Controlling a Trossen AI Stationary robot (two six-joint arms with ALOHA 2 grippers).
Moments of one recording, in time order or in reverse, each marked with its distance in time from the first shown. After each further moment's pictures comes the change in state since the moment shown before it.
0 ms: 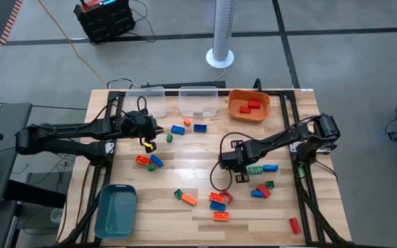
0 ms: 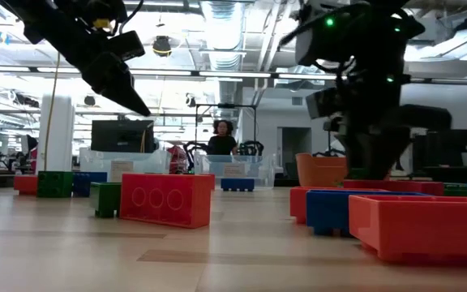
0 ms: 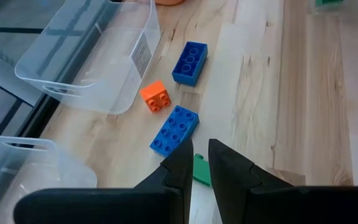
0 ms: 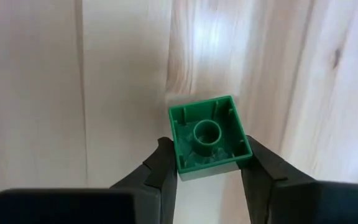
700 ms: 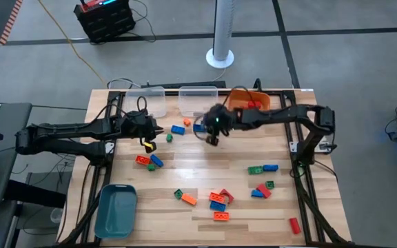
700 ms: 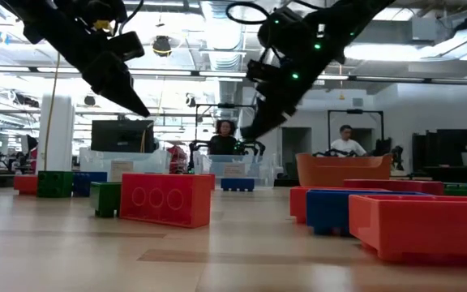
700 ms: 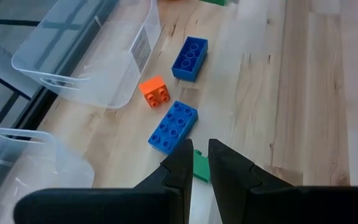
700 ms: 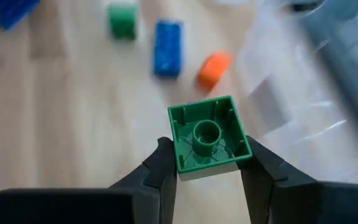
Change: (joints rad) left arm 0.000 0.000 0.000 -0.004 0.000 -0.019; right arm -0.391 0.003 0.122 0.536 0.007 -0.120
